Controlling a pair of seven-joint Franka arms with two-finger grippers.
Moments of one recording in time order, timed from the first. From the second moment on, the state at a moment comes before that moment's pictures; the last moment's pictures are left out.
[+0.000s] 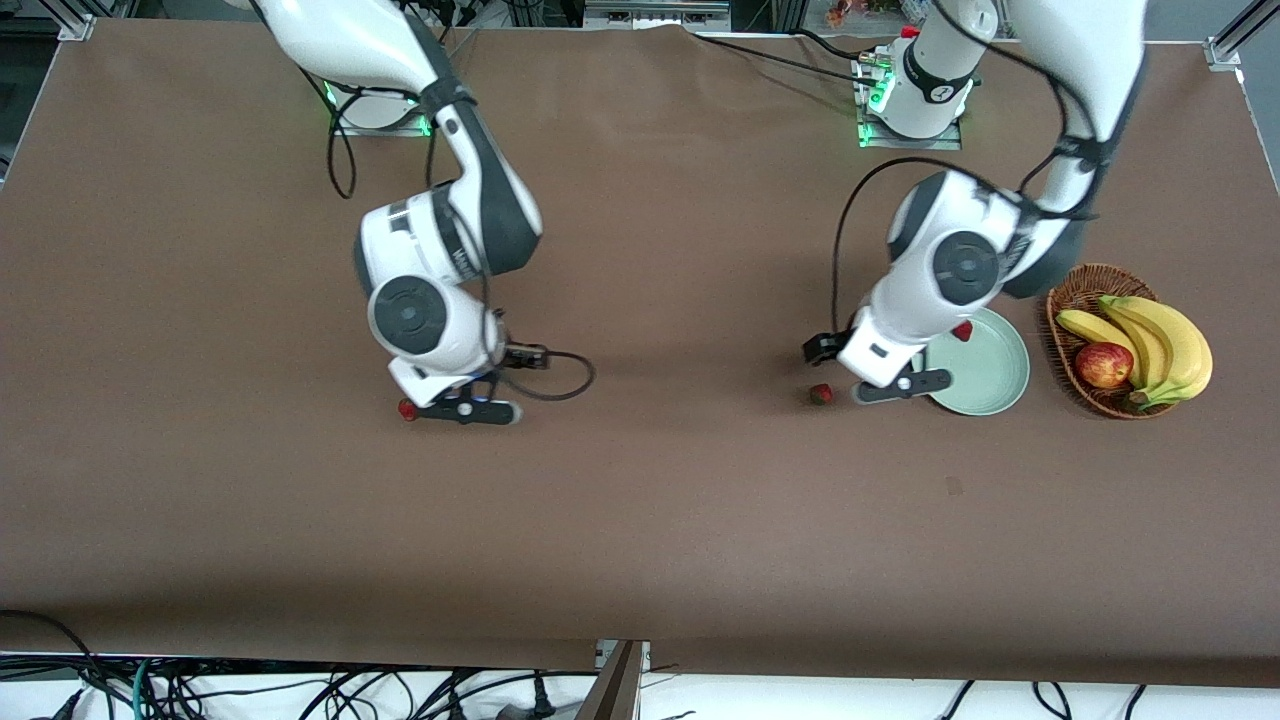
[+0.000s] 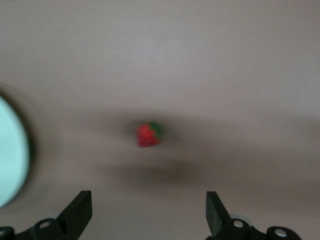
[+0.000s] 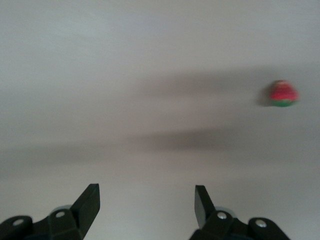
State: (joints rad) left arm -0.11 0.42 -0.29 -1.92 0.06 2.28 -0.63; right arm 0.74 0.63 -0.39 -1.48 0.32 1.85 0.32
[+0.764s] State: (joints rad) left arm -0.11 0.64 -0.28 -1.86 0.17 2.43 -0.71; right arm 0.66 0.63 -0.47 -1.73 0.32 2.12 -0.09
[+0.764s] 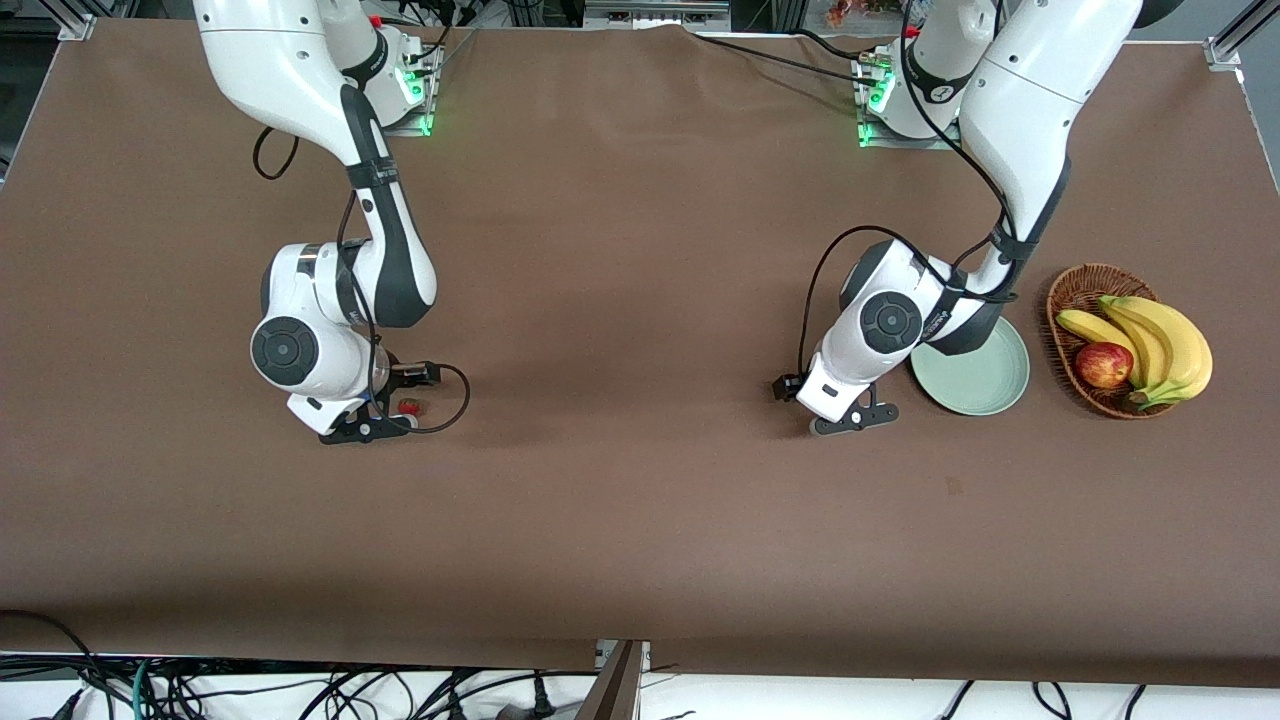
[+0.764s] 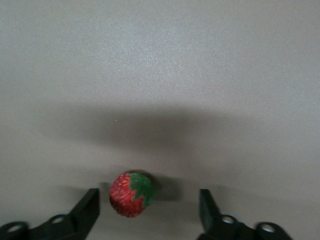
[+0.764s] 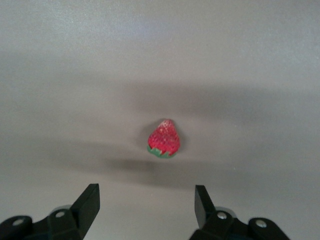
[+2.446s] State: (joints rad) left arm -0.08 0.46 0.15 -1.86 -0.13 2.12 0.09; right arm 0.75 0.67 -0.44 -1.65 0.46 2.11 0.12
